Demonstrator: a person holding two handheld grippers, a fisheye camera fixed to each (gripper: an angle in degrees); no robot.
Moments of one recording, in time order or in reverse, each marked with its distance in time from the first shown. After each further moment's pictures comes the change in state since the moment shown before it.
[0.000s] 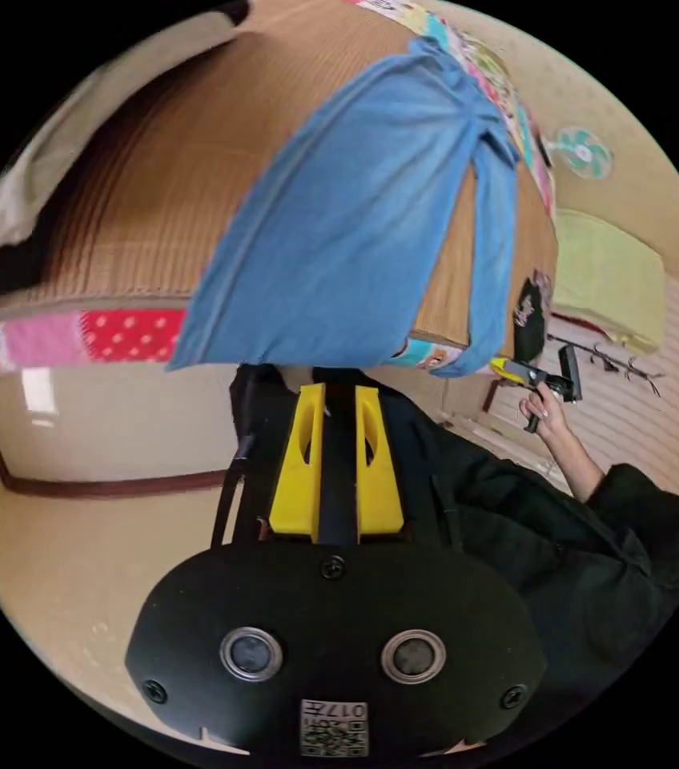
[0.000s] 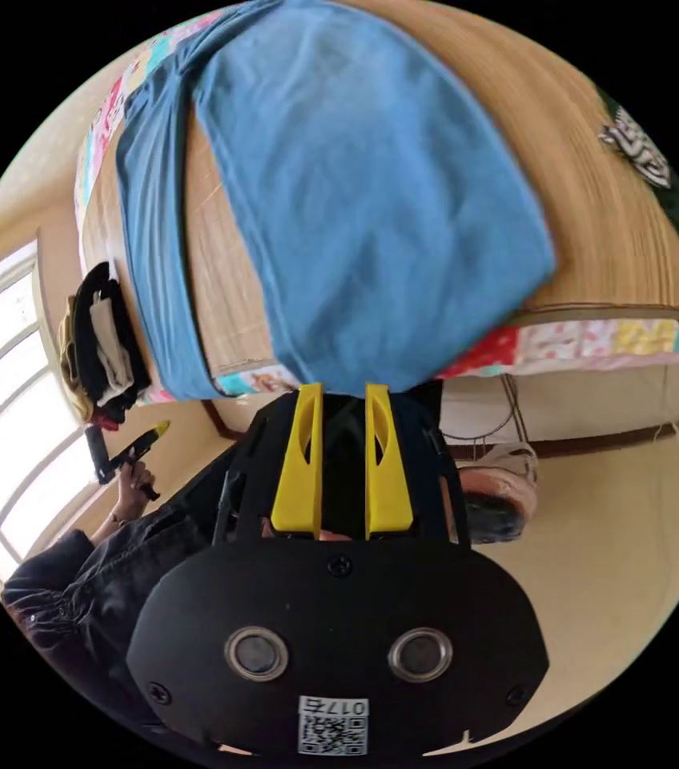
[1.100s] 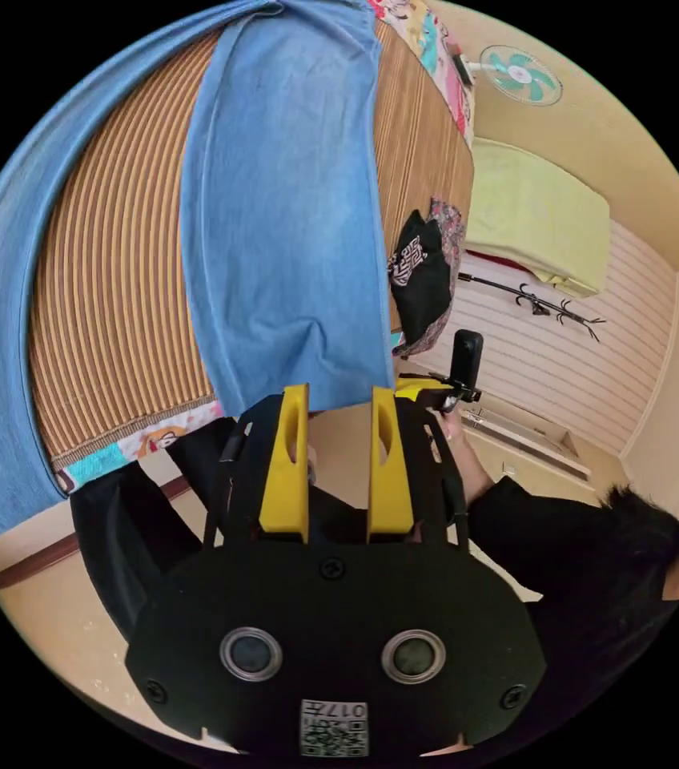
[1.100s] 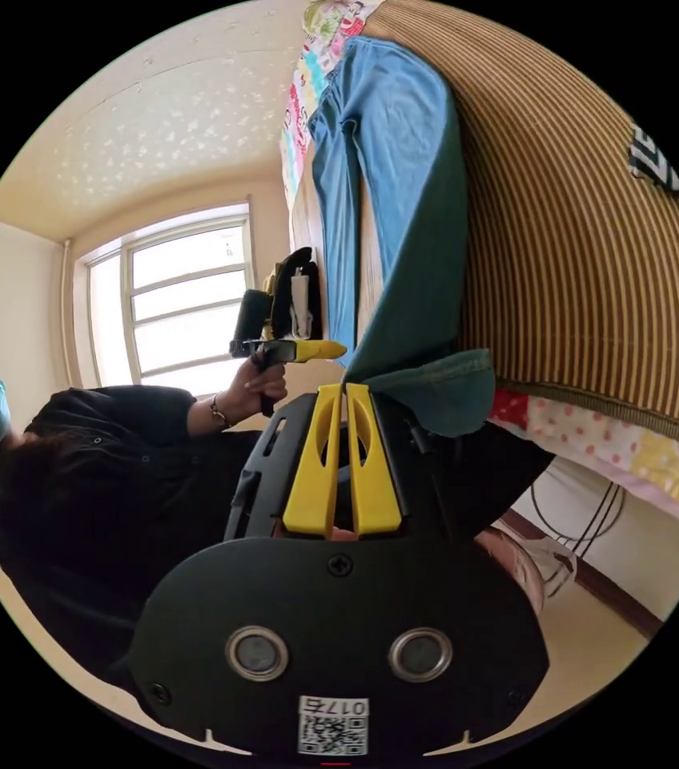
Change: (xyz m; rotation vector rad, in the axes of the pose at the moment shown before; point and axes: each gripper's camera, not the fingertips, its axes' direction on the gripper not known) left arm 0.199 -0.089 0.117 -0.108 0.218 0.109; right arm 0.088 0.018 -0.019 -0.160 -0.798 -0.492
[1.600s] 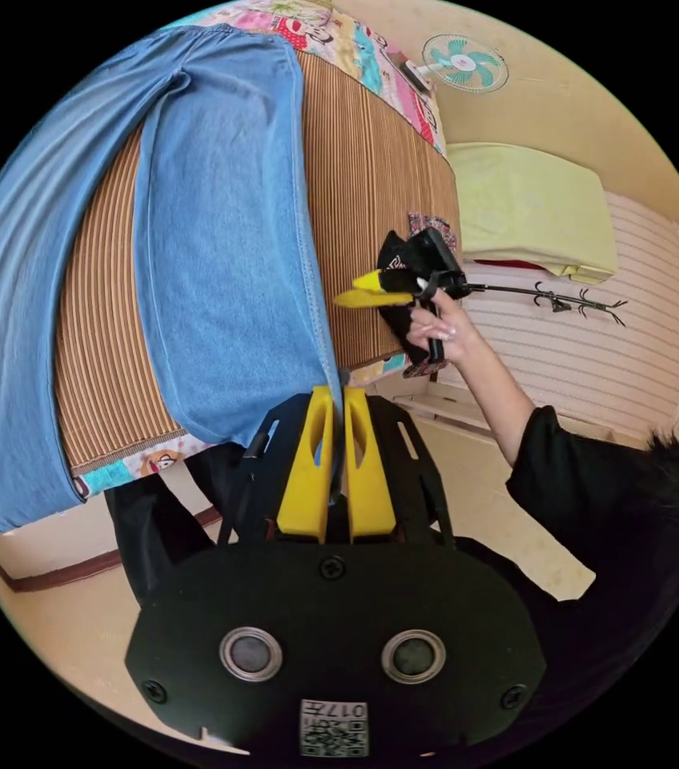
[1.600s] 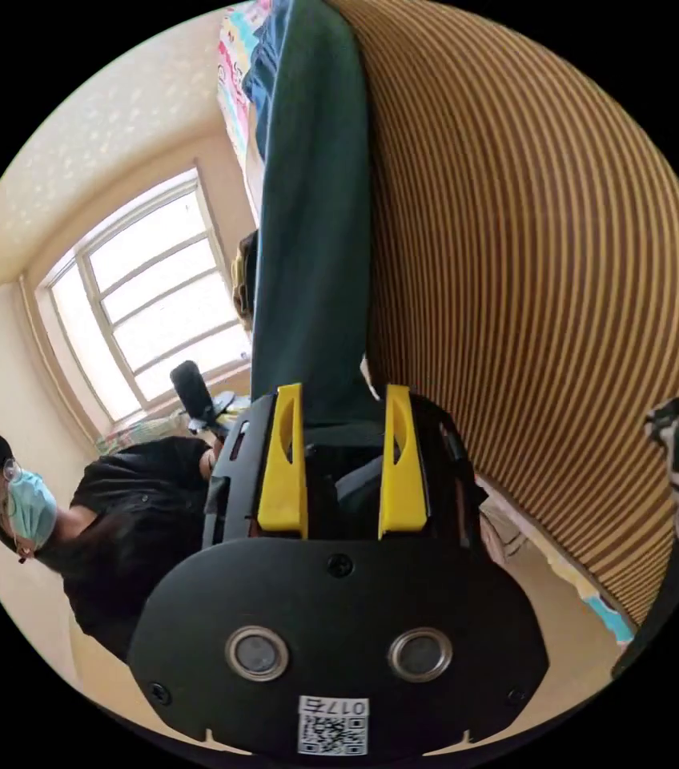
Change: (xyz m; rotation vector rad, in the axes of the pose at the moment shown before) left arm 0.061 0.041 0.021 0.121 -0.139 0.022; right arm 0.014 -0.159 -0.062 -0.050 0.115 0.225
